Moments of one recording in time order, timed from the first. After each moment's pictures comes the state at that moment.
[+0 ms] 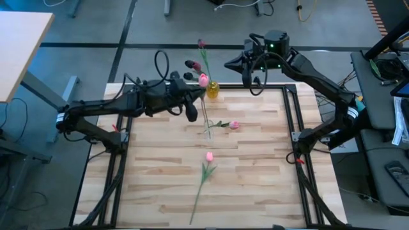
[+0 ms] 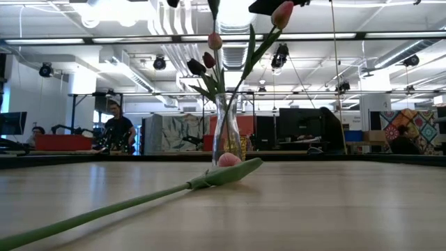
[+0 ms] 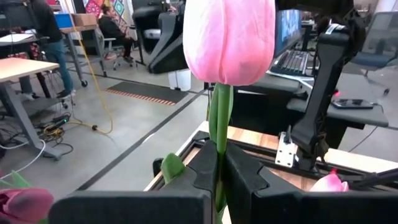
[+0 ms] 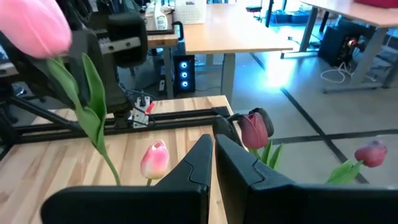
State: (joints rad) left arm 0.11 1.34 1.32 -0.09 -0.33 -0.03; right arm -0.67 1.47 1.61 -0.42 -0.55 -0.15
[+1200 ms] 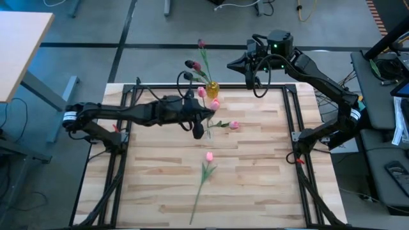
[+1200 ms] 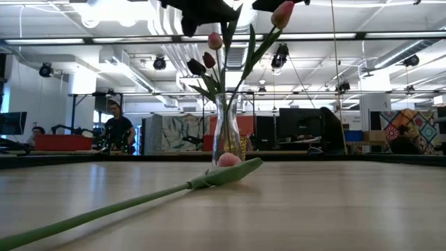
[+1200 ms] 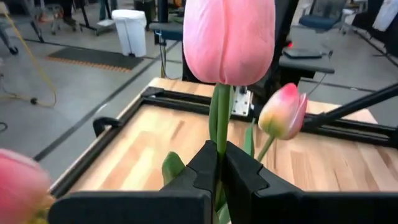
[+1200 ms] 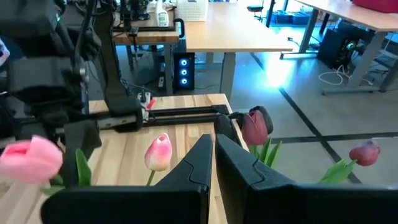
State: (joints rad) left arm 0.07 1.43 1.15 0.03 -0.17 -0.08; right arm -0.67 1.44 1.61 -0.47 -0.55 -0.19
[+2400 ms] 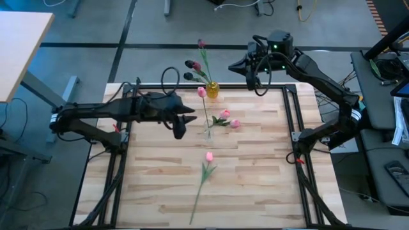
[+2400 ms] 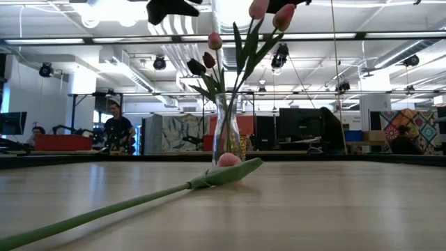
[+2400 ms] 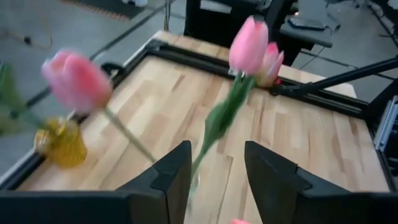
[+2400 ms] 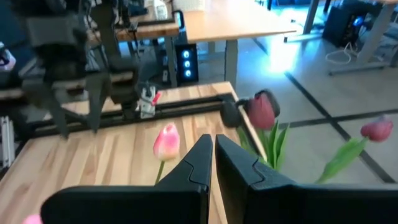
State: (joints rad) left arm 0.05 1.24 1.22 -0.43 -0.17 -0.24; right arm -0.67 1.43 1.61 -0.52 -0.55 -0.13
